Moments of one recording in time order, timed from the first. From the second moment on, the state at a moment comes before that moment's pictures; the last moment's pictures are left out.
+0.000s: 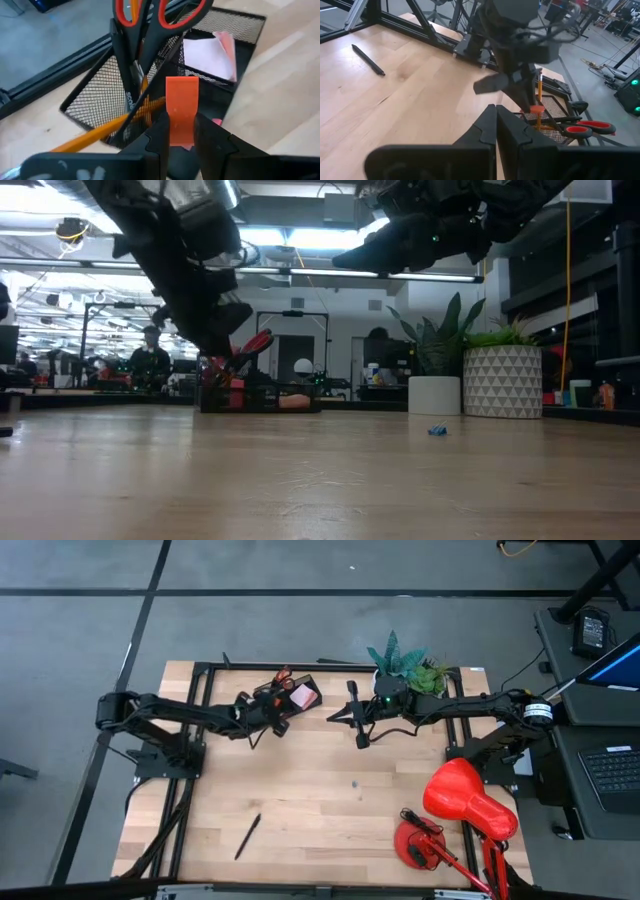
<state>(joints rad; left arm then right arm) 0.21 1.36 0.65 -0.23 -0.68 -0.55 -0.28 1.48 0.84 0.37 -0.37 -0.45</state>
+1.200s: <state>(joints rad) 0.26 1.55 0.68 -0.13 -0.64 -0.45 -0.28 1.48 0.84 0.37 -0.37 -0.40</state>
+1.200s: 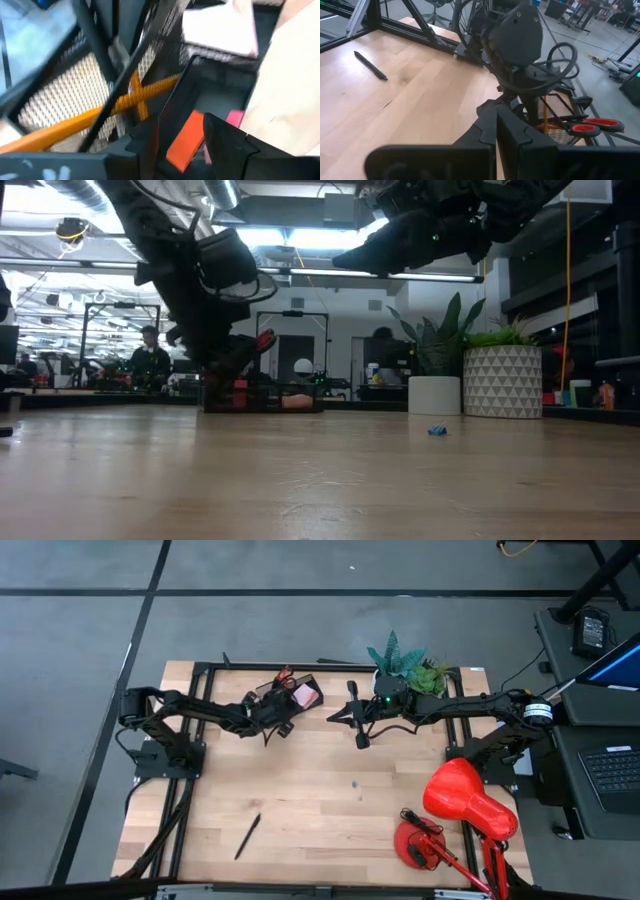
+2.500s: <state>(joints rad) -0.37 1.35 0.89 -0.53 -0.43 -0.81 -0.27 1.48 0.84 0.36 -0.37 -0.31</state>
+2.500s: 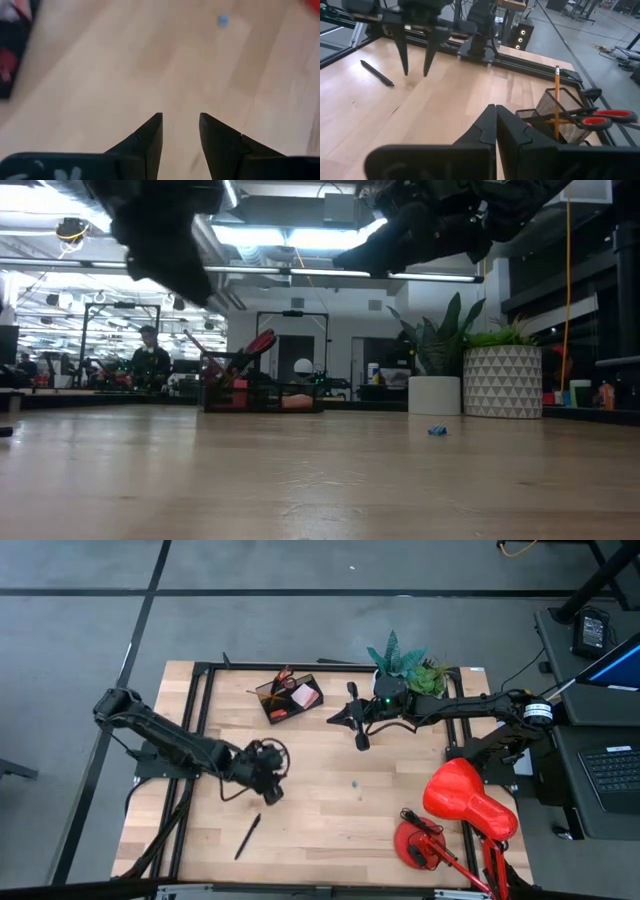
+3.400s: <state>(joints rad) -0.66 1.85 1.45 -1.17 -0.06 -1.59 -0.26 1.48 0.84 0.39 -0.37 -0.33</state>
